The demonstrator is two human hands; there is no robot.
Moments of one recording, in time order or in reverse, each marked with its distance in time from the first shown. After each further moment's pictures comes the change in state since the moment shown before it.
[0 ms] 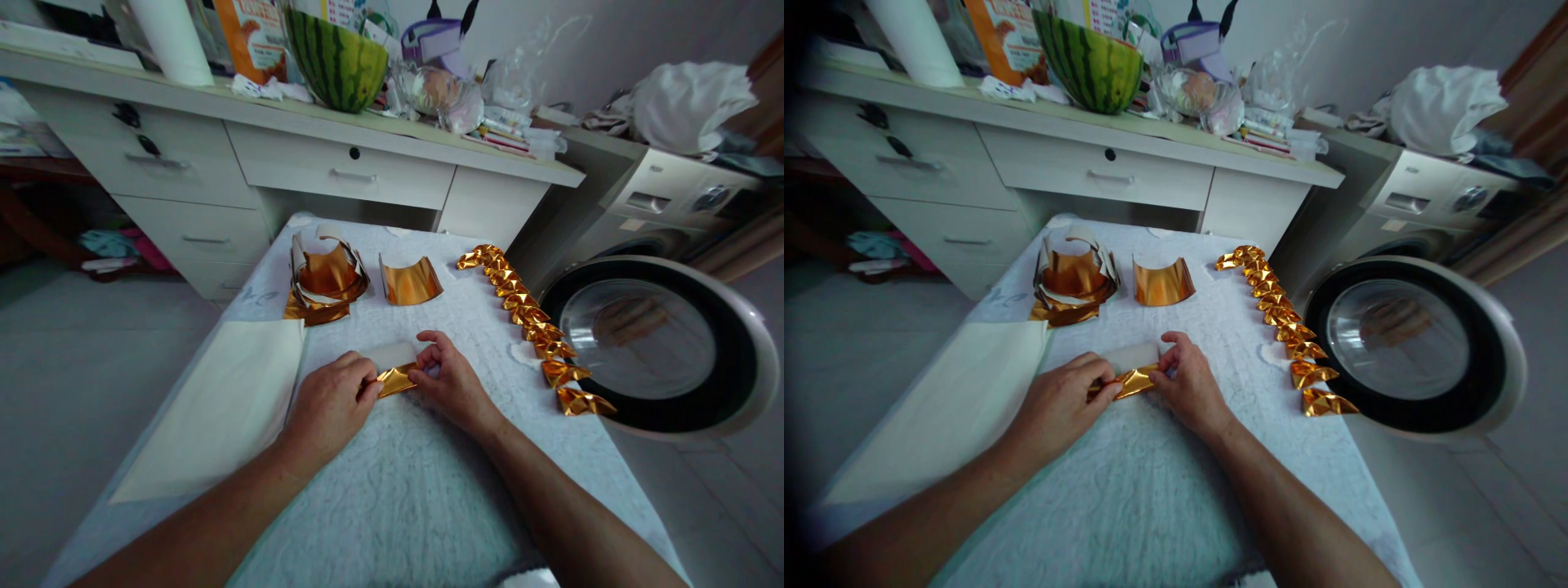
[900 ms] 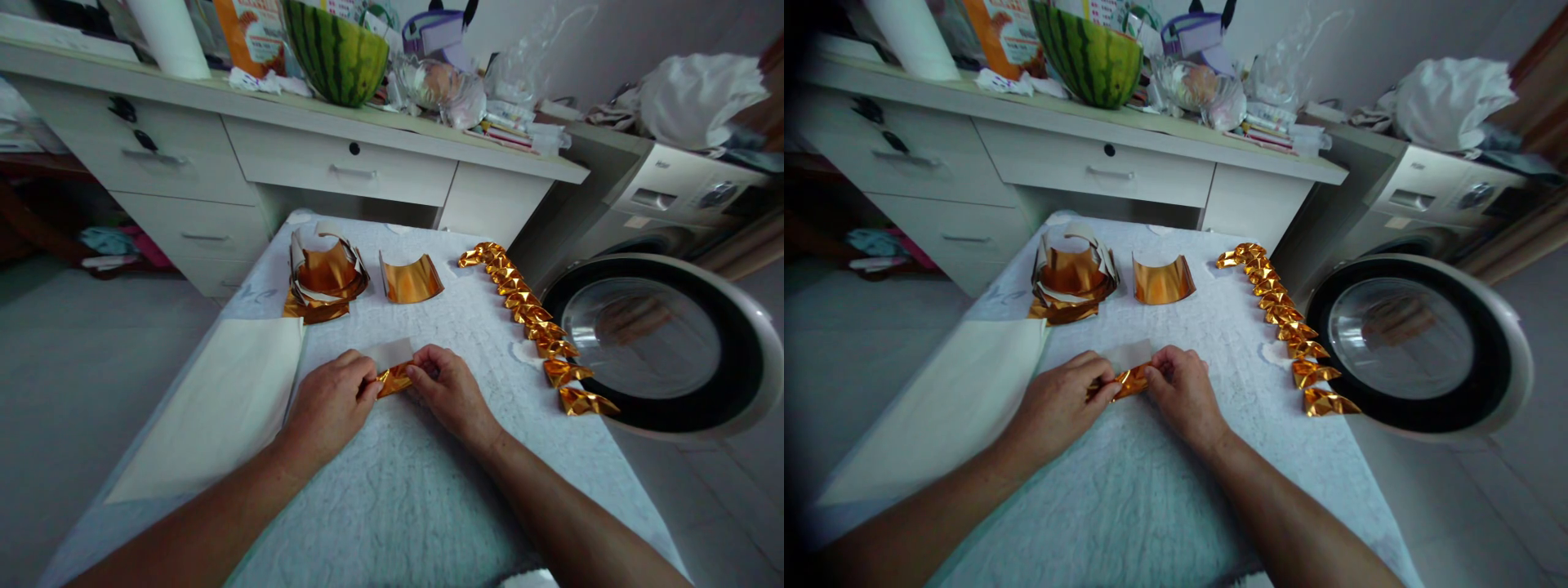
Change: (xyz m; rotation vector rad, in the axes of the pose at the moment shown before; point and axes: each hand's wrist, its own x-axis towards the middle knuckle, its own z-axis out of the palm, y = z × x) left_hand 0.000 0.002 -0.002 -0.007 -0.016 -0.002; right_hand -0.009 -0.015 0.007 -0.071 0.049 0.056
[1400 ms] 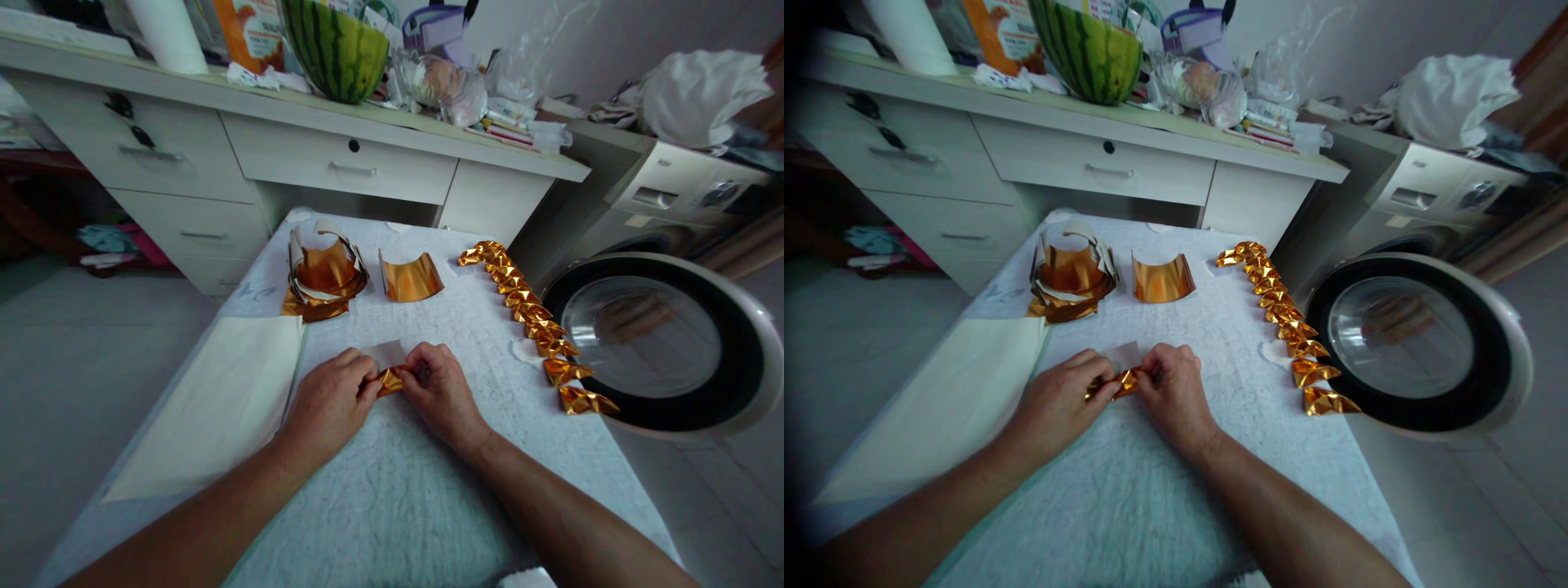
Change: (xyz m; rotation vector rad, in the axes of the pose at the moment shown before) left_hand 0.000 -0.002 0.003 0.021 -0.002 0.023; right_hand -0.002 -0.010 0.009 -0.158 0.105 -0.132
